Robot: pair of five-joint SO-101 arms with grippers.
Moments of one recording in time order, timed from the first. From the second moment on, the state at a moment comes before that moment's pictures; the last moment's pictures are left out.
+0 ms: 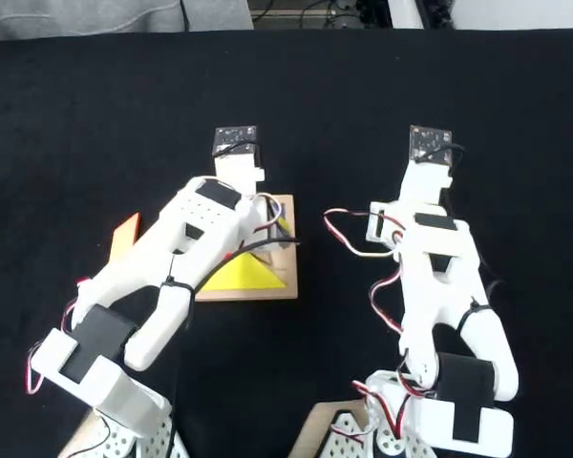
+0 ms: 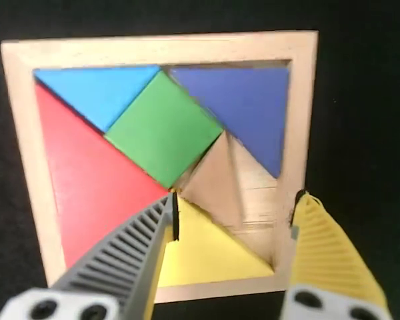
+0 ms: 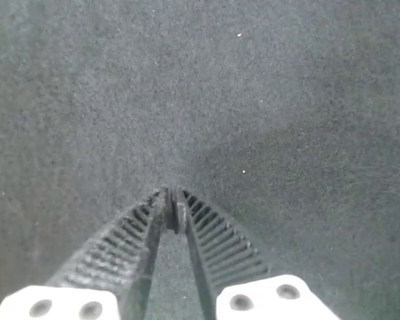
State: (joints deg) left arm 21.3 6.6 22.9 54.6 25.8; right arm 9.1 -11.3 49.6 33.6 -1.9
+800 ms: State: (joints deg) left arm 28.9 14.3 20.8 48.8 26.3; right arm 9.1 -11.3 49.6 33.6 -1.9
